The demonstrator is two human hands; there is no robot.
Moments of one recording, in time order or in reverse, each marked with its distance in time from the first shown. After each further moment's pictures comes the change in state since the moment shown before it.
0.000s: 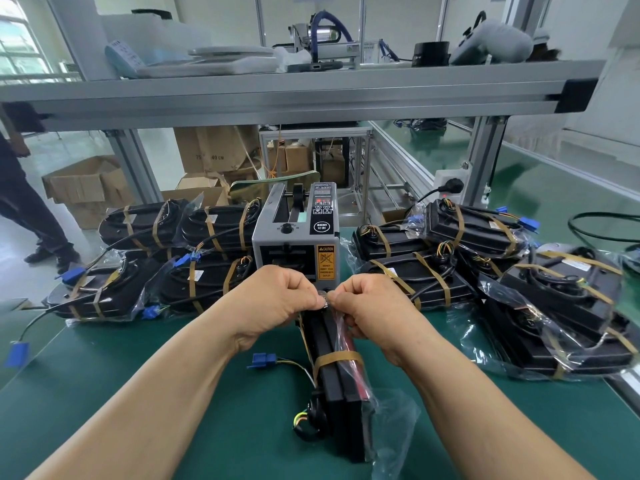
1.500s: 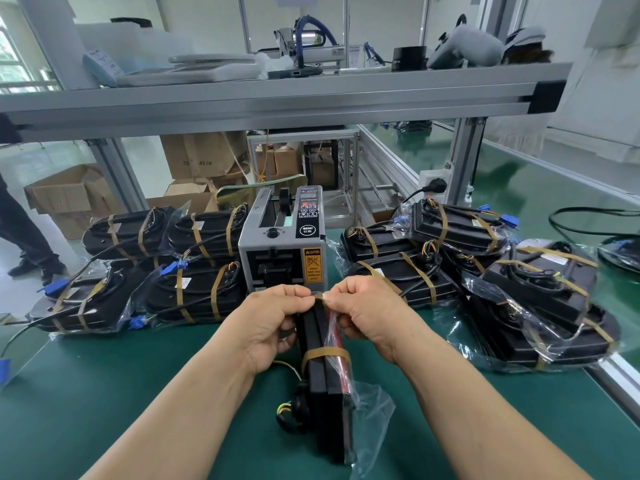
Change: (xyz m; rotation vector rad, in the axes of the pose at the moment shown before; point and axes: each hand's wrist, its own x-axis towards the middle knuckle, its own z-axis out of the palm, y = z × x) left_hand 0.007 -0.015 0.028 -0.481 0.146 -0.271; right_hand 0.005 0.006 -0.011 0.037 -0.017 0.047
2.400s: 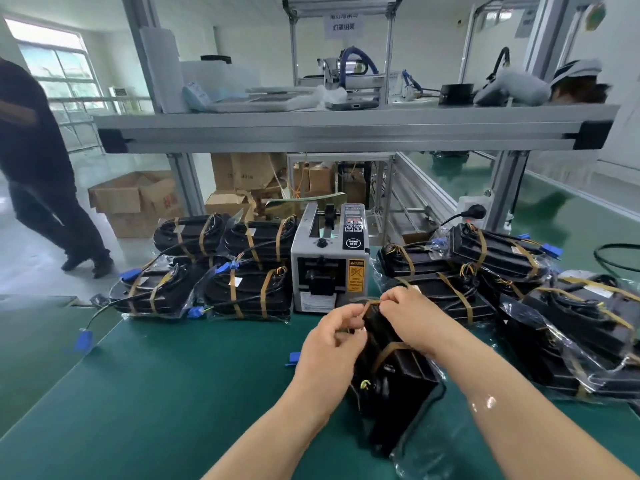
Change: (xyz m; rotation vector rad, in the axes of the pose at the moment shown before) left_hand -0.044 -0.048 0.011 0.151 0.046 0.440; right_hand -0.008 -0.021 -0.001 -0.606 0.087 0.035
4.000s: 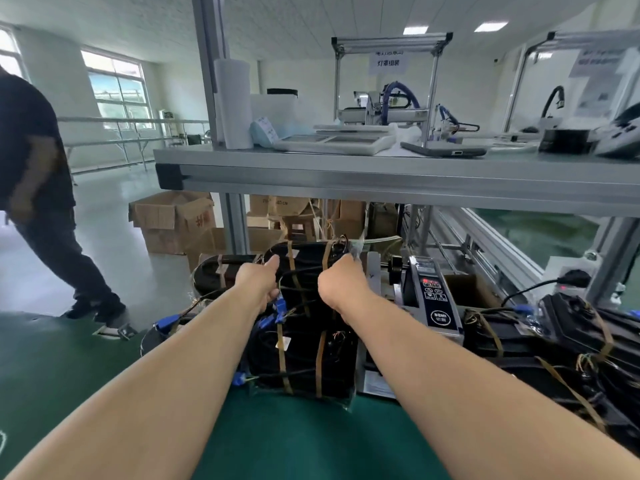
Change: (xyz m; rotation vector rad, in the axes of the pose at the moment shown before) left_hand 0.253 0.025 -0.219 -0.067 0.559 -0.336; right_hand 0.154 -0.200 0.089 -0.120 -0.007 -0.051
